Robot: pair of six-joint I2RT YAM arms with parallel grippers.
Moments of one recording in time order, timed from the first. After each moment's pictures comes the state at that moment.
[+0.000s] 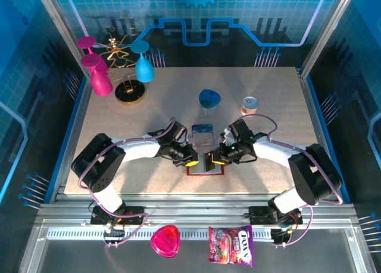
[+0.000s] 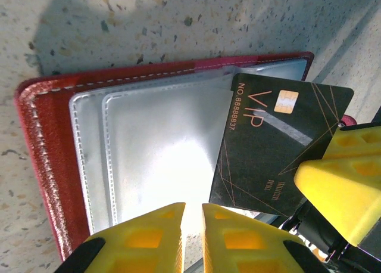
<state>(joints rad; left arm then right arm) -0.64 1.69 0.84 -0.22 0.57 -0.98 0.47 1.50 0.71 -0.37 -0.60 0.65</state>
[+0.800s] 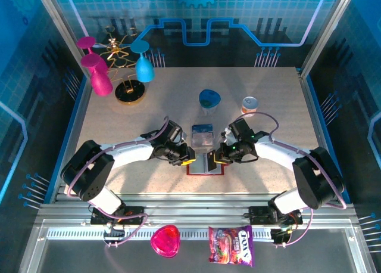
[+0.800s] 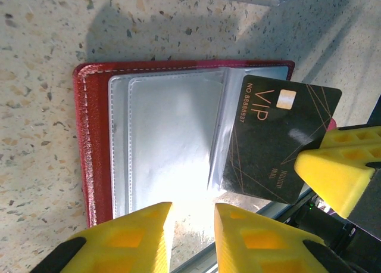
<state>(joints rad) -0.62 1.57 0.79 -0.24 0.52 -0.98 0.48 1.46 0.75 -0.47 -0.54 0.58</state>
